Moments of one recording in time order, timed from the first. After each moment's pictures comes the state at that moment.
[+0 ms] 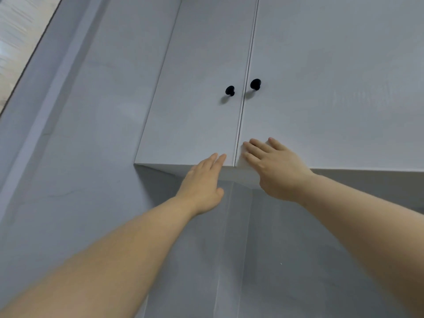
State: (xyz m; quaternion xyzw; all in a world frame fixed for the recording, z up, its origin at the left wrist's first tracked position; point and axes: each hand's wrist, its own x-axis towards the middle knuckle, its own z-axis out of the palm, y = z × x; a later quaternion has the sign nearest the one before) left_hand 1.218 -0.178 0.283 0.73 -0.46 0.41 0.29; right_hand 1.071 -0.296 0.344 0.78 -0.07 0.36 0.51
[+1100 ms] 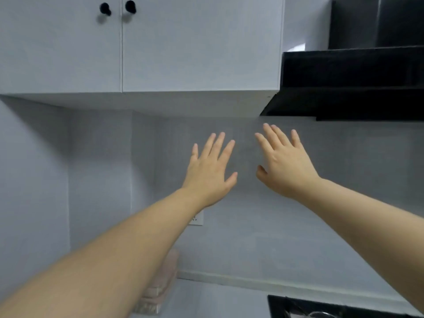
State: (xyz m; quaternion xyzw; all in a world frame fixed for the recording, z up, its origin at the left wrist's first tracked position) left_hand 0.957 -0.222 0.160 0.65 -0.63 0.36 0.23; right_hand 0.782 -0.284 0.186 0.80 -0.37 0.31 0.36
